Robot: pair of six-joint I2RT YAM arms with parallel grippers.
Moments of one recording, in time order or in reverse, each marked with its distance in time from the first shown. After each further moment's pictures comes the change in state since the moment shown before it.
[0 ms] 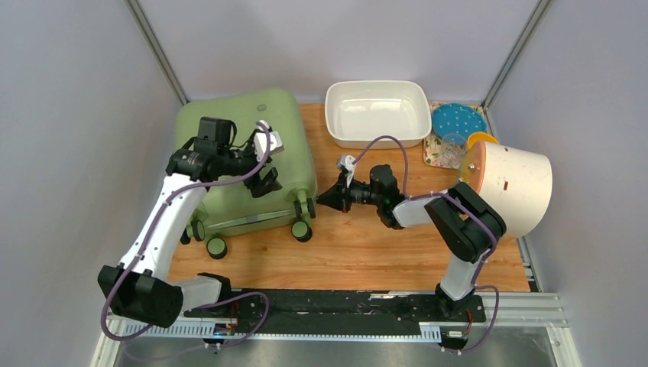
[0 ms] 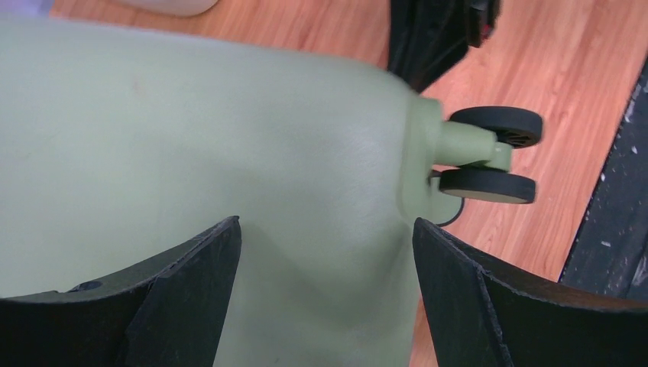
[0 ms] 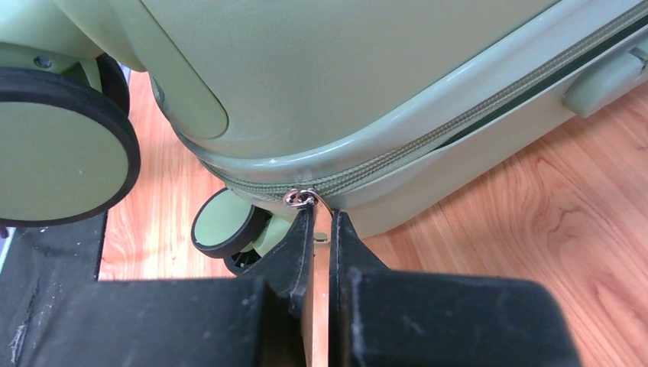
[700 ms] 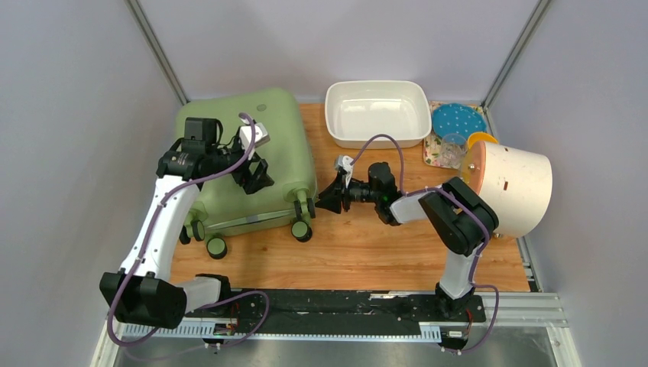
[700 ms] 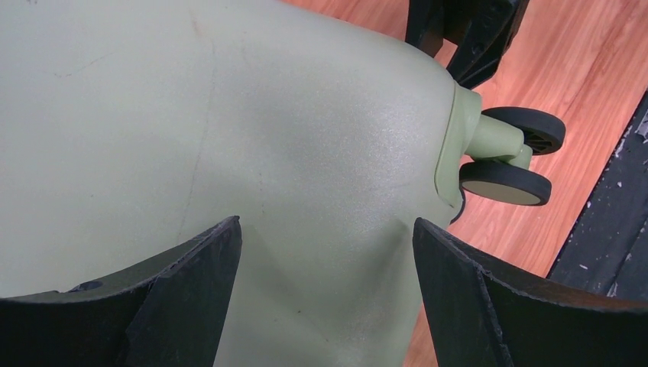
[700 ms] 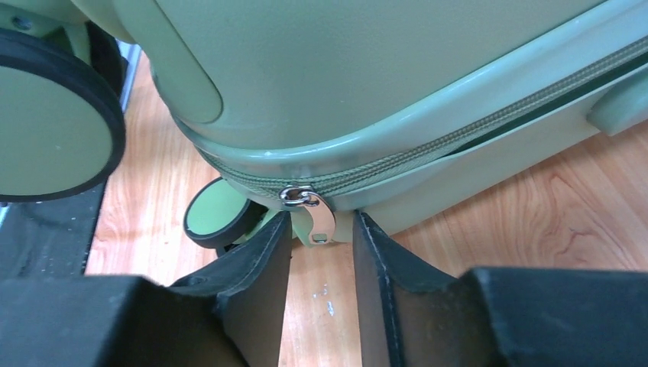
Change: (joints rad) left arm 0.083 -0.014 -0.002 -0.010 0.025 -0.078; right arm -0.002 0.047 0.036 -0.004 -0.063 -0.076
